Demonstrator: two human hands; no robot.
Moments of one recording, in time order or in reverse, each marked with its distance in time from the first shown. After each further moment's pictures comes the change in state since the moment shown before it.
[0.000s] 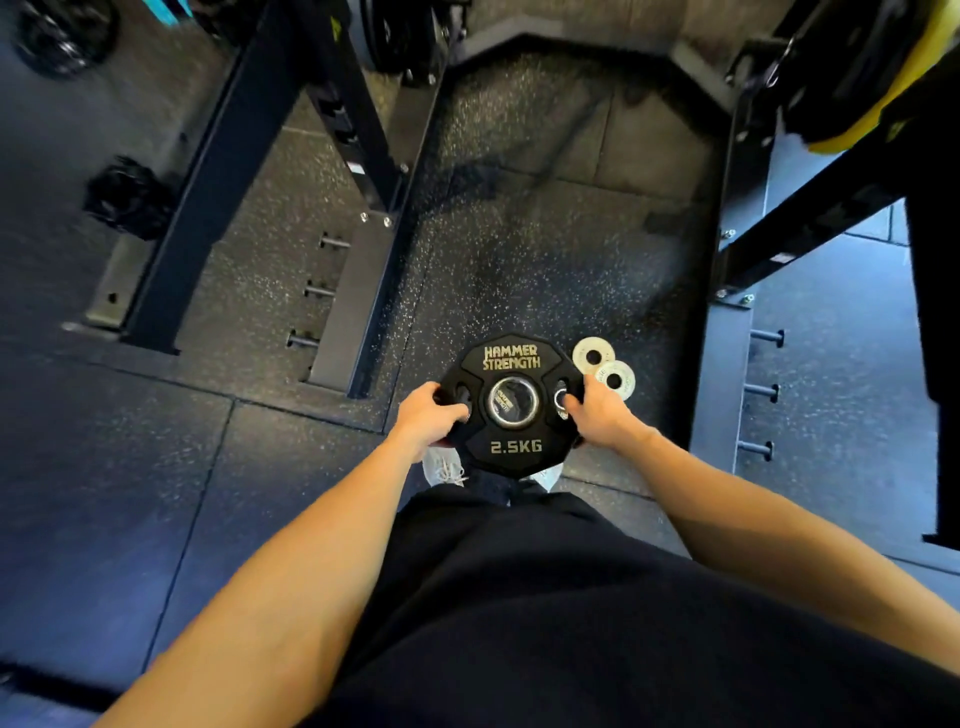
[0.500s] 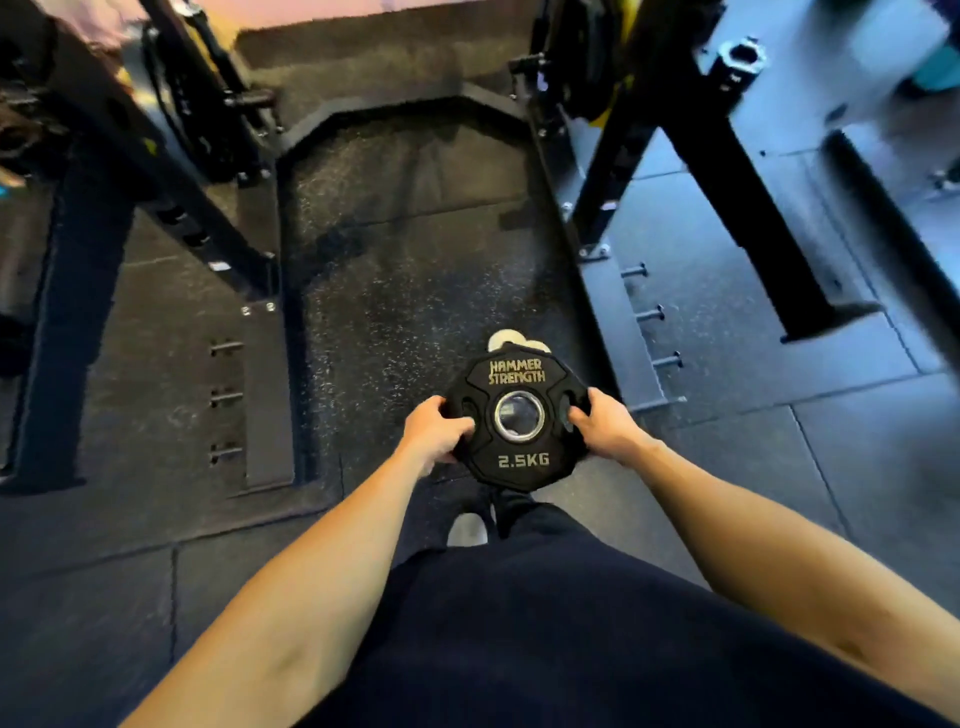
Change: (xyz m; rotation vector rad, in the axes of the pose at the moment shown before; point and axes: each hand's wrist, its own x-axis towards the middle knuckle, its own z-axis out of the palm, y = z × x) left_hand -0.054 -0.017 0.070 0.252 -0.230 0.261; right_hand -0.131 0.104 0.039 0.266 0.332 0.235
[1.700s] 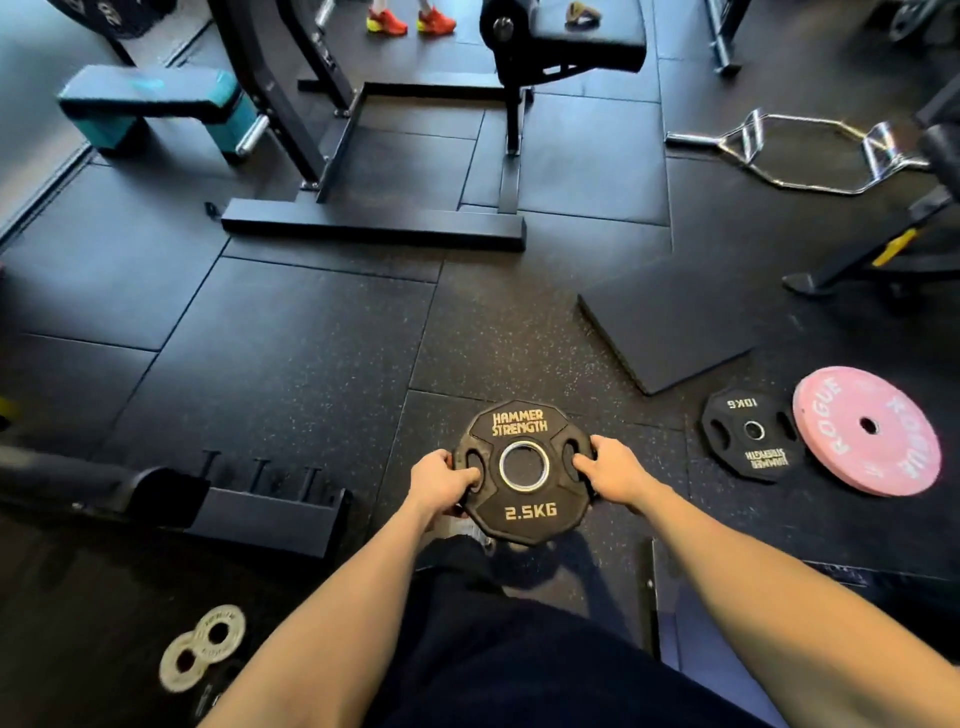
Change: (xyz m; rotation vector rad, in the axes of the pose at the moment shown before) left_hand -0.230 0.132 0.672 0.892 -0.697 0.464; right_hand -0.284 0.592 -0.214 0.744 0.589 0.685
